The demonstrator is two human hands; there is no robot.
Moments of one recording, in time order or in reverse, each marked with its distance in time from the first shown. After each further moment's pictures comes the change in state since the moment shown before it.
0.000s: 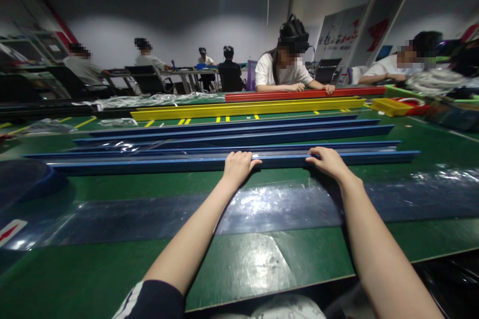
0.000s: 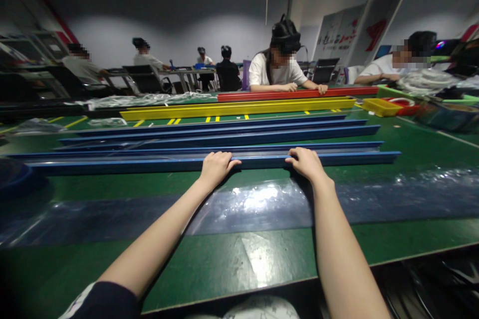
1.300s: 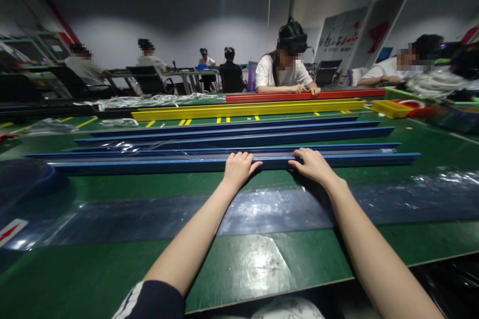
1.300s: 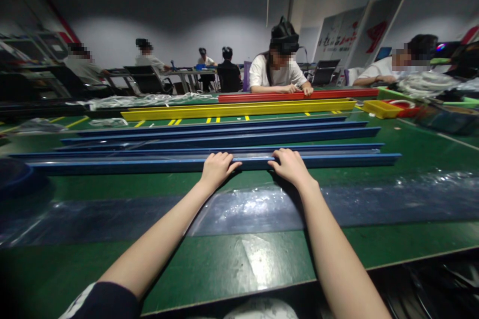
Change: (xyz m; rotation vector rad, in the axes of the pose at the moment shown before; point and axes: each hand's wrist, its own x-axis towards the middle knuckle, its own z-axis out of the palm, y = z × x) left_hand -0.004 -0.001 0.005 0.012 0.035 0.033; right_hand -0.001 -0.050 0.001 -0.046 -0.006 -0.141
